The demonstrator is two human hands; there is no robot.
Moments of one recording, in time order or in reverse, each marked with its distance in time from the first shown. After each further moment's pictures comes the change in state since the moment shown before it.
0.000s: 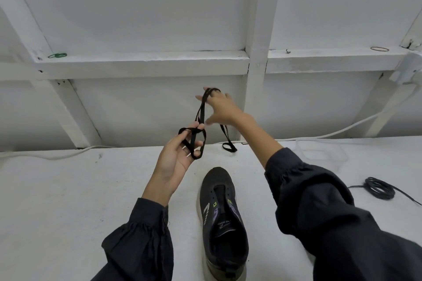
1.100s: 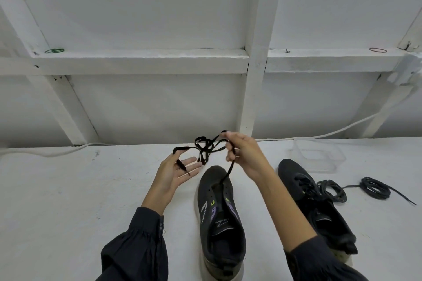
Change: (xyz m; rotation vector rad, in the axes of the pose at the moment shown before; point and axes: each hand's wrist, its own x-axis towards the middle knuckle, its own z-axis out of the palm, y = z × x) left_hand -0.002 -0.032 -0.037 0.141 0.230 -0.193; right_hand -0.124 -0.004 0.055 1.579 0.209 0.390
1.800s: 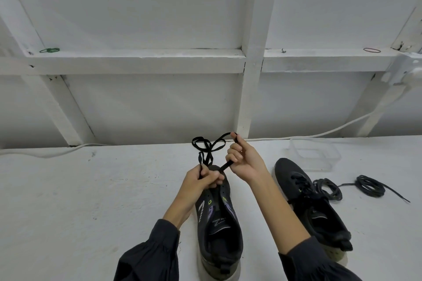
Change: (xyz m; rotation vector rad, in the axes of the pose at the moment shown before) left_hand -0.017 -0.044 0.032 0.394 -0.209 0.143; right_hand 0.010 0.021 -0.007 0.824 0.067 0.249
